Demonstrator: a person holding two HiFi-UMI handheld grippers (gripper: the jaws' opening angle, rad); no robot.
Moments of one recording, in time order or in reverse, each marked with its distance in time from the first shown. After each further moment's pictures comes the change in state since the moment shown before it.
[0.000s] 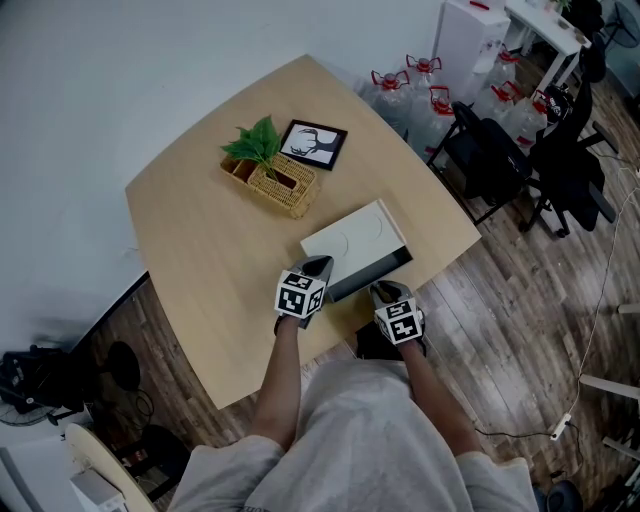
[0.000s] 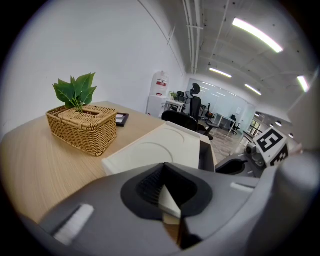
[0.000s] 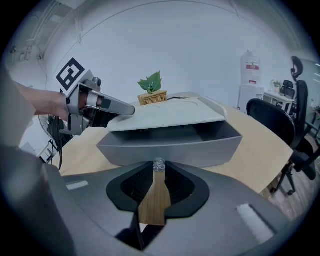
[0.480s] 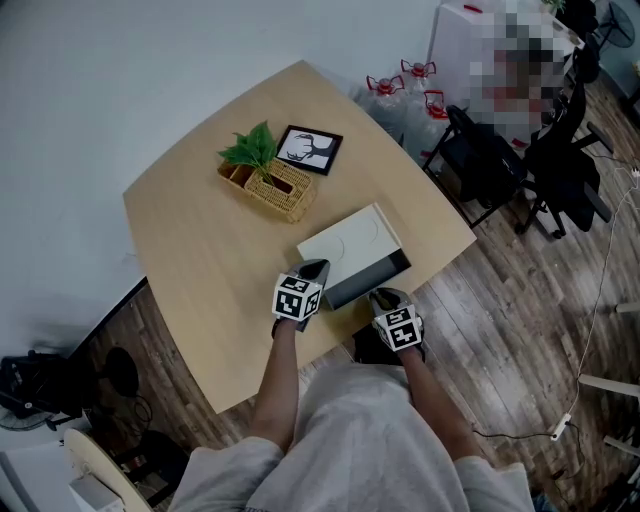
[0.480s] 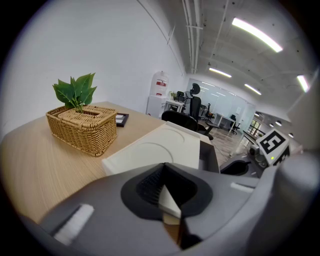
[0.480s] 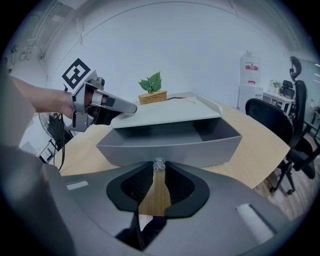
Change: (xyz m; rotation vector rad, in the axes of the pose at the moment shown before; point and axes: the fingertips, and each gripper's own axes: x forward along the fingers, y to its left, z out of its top) left arm 0.000 -0.001 0.000 0.004 -0.002 0.001; right arm -0.010 0.000 -0.011 -0.003 -0.006 0.000
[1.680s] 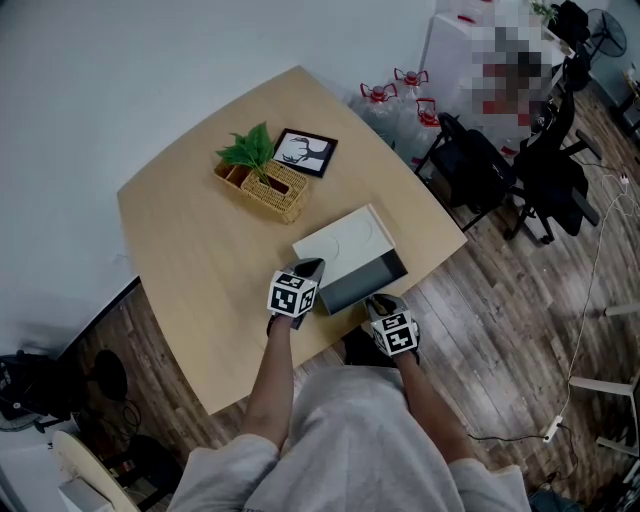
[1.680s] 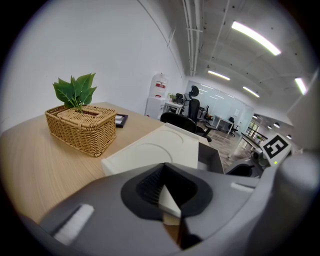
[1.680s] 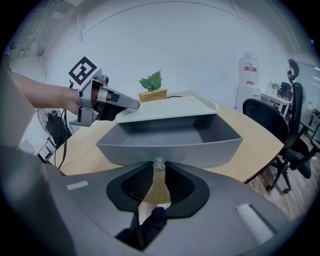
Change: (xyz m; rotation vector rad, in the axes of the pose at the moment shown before) left arm -0.002 -0.003 0.000 -0.002 -0.024 -0.021; right arm -0.016 0.006 -0.017 0.001 0.023 -0.027
